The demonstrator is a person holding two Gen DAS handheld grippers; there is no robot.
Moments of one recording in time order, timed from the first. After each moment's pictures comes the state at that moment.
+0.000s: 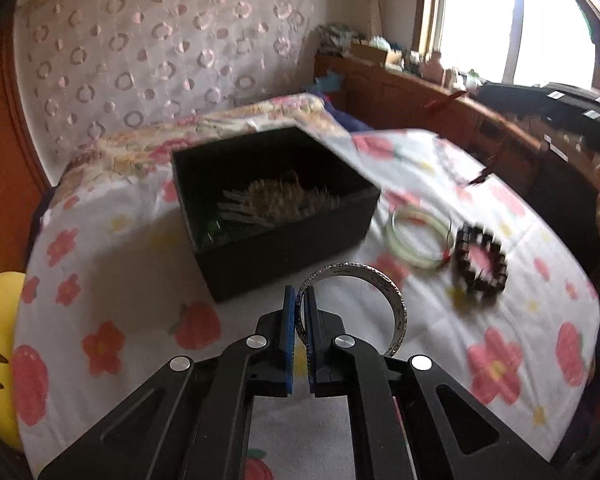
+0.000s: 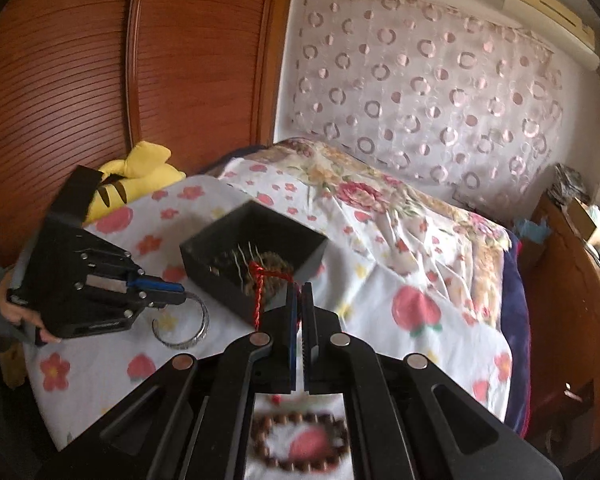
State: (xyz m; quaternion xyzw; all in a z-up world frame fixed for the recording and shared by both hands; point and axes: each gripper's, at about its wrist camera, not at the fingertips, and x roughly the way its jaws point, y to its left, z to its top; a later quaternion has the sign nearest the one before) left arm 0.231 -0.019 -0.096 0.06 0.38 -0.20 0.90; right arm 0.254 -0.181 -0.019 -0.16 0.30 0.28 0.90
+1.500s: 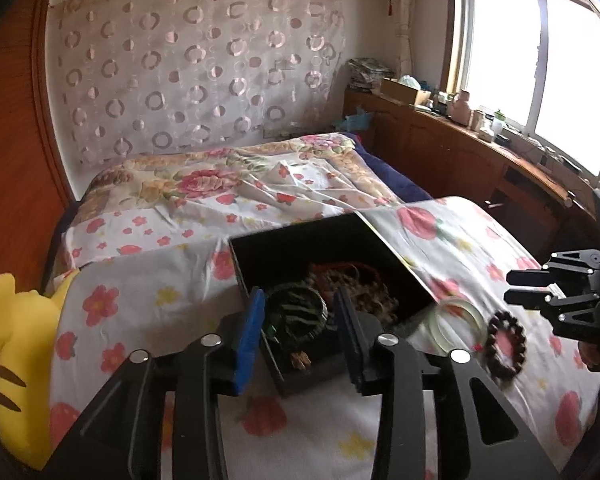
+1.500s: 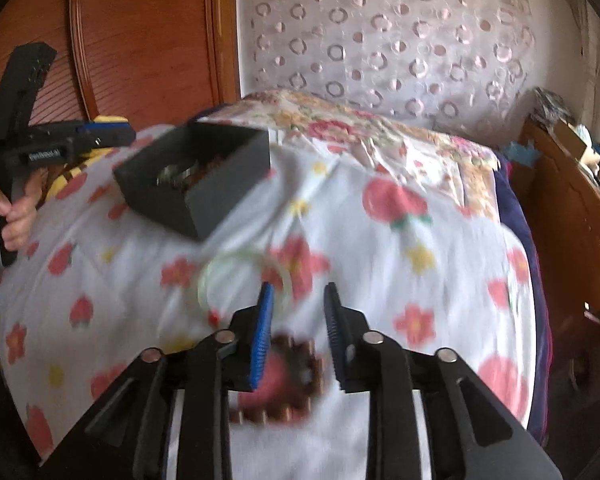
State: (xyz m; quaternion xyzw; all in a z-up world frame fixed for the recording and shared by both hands) left arm 0.278 0.004 -0.054 0.03 0.34 -0.17 0.93; right arm 0.248 -0.255 -0.111 -0.10 0.40 0.21 0.89
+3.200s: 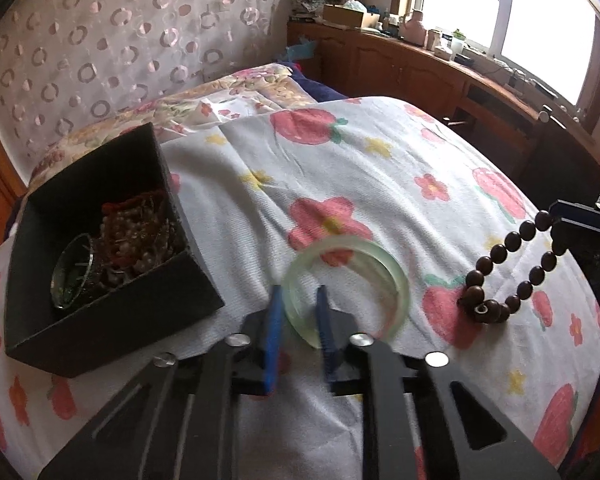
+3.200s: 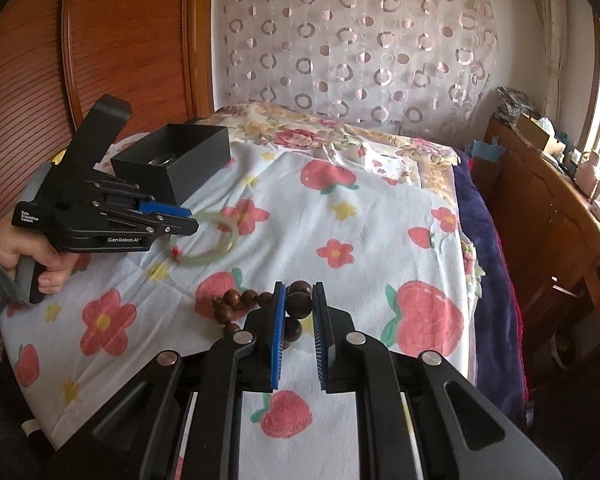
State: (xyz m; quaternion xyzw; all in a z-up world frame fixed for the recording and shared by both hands) left arm 0.280 -0.141 -0.126 0.09 0.44 -0.23 0.86; right arm 0.192 -0.320 -0.095 -0.10 0.36 0.17 0.91
